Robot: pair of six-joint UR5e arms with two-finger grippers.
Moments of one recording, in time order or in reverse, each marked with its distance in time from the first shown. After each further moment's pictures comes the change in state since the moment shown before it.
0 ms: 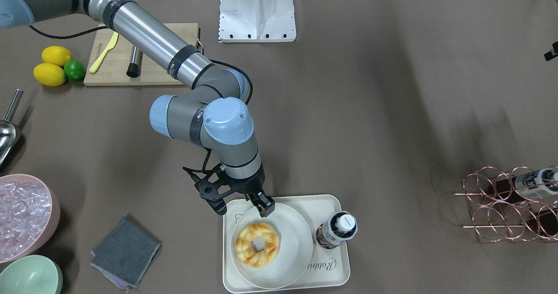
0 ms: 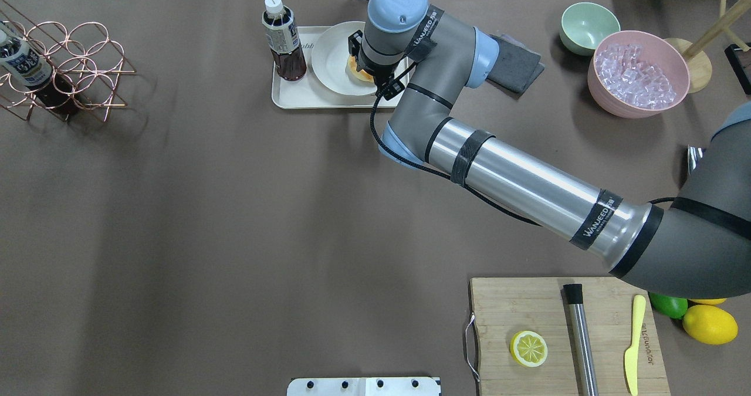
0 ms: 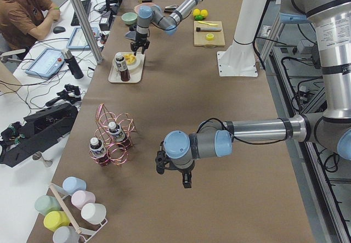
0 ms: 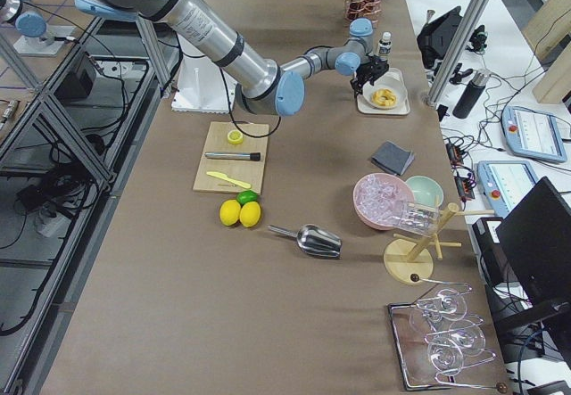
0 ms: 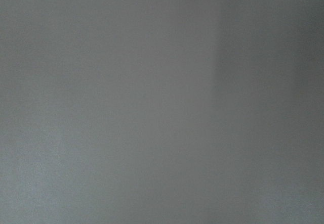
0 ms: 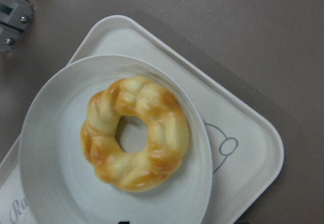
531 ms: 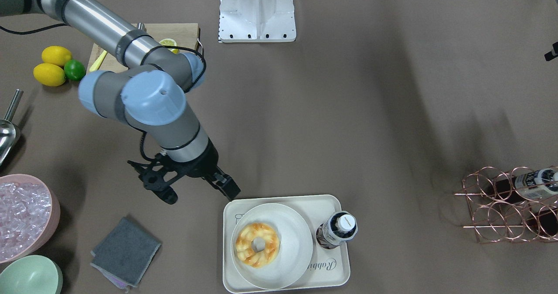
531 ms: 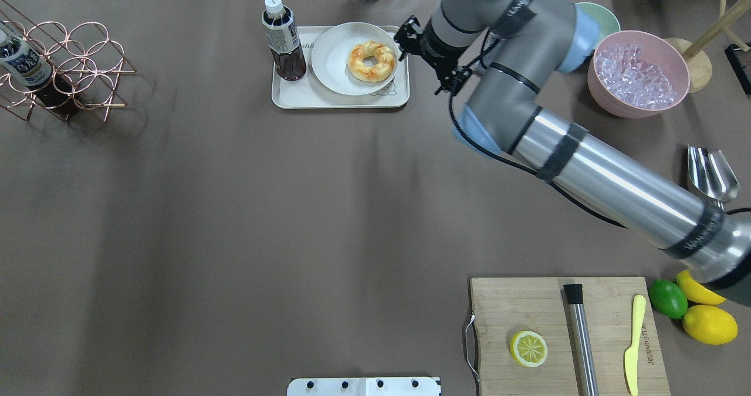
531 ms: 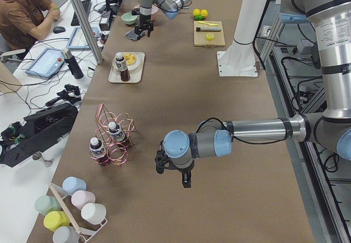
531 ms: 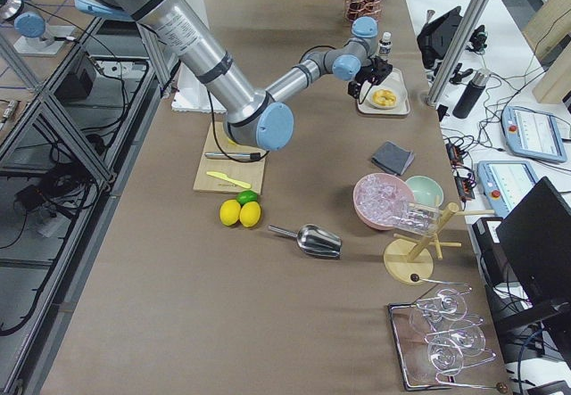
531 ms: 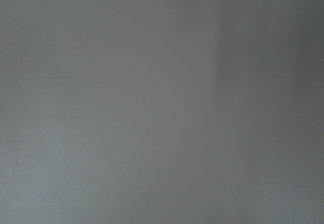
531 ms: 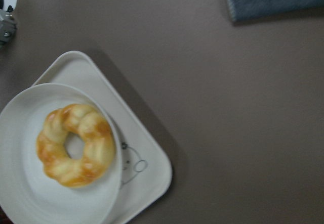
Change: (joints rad) left arm 0.000 -0.003 0.000 0.000 0.000 -0.003; right arm 0.103 -0.243 0.398 -0.164 0.187 -0.215
